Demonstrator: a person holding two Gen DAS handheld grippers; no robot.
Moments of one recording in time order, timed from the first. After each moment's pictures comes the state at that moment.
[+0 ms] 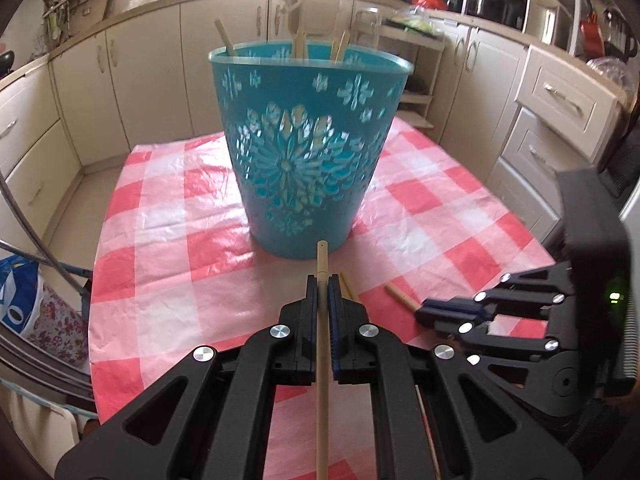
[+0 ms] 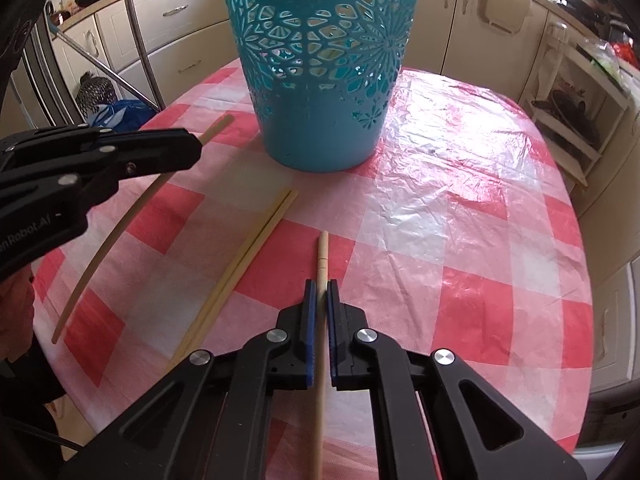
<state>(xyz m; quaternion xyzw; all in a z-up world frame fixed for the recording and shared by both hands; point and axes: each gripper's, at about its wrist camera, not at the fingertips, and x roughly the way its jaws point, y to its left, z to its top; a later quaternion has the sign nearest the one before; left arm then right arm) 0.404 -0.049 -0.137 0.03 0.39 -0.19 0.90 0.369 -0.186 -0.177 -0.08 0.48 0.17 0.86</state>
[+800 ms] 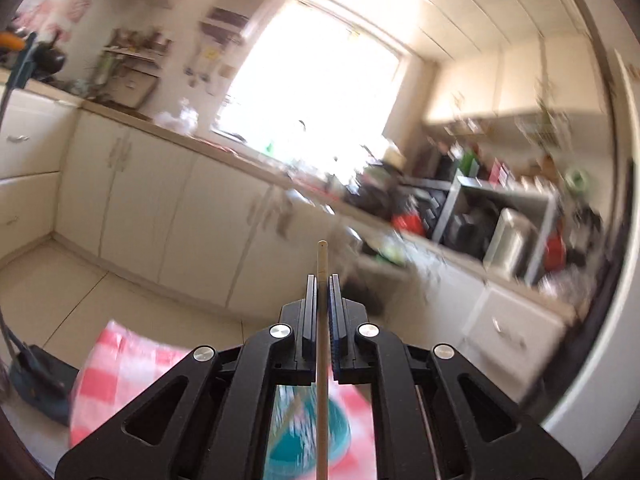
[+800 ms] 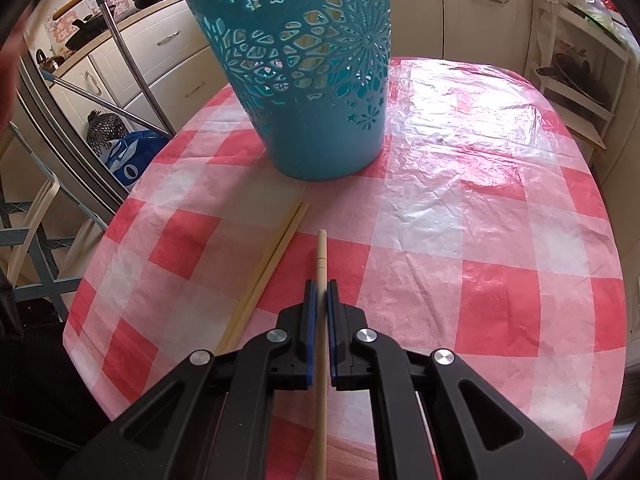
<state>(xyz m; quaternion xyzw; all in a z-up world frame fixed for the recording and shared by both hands) 0.454 -0.007 0.023 -0.20 0.07 -0.20 0.96 0.379 -0.200 -0.174 0.00 0.49 0.19 0.85</state>
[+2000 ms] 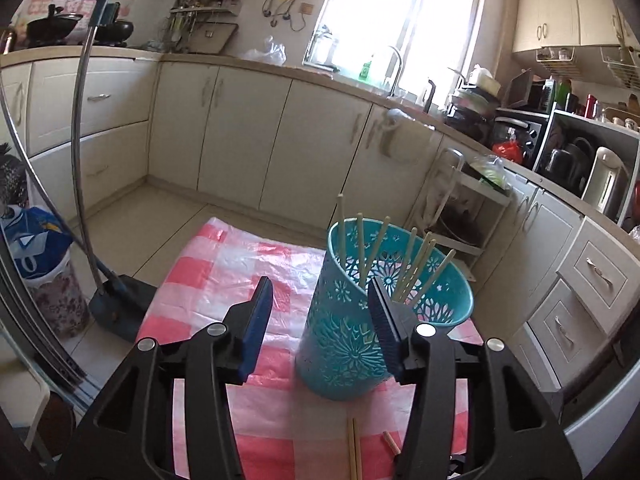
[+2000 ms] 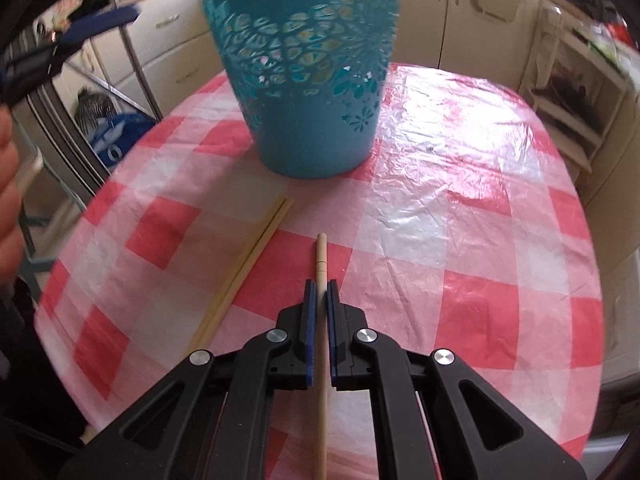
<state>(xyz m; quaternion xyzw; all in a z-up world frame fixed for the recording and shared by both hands) 0.413 -0.003 -0.077 -0.14 0.23 -0.04 0.96 0.380 -0.202 -0.174 -0.03 0.48 0.17 0.86</state>
